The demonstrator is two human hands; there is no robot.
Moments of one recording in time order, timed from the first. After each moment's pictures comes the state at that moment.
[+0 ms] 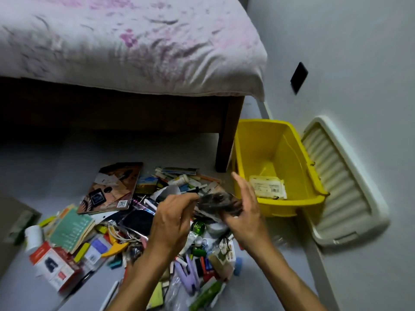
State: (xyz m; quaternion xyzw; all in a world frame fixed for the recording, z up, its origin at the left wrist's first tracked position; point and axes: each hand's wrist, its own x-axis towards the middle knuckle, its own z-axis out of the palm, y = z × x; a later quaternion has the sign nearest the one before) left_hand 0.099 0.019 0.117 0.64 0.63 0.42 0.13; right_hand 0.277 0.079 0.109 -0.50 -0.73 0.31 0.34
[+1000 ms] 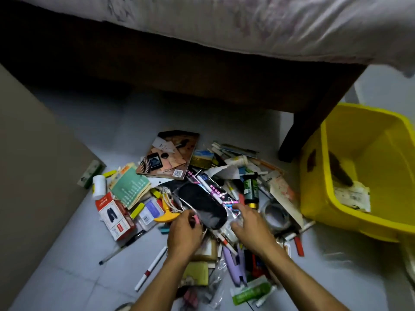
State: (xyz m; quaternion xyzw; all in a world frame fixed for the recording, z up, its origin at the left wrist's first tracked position) left_hand 0.011 -0.026 -0.036 0.23 0.87 0.28 0.34; right_hand 0.167 0.076 -0.020 -0.48 -0.80 0.35 0.00
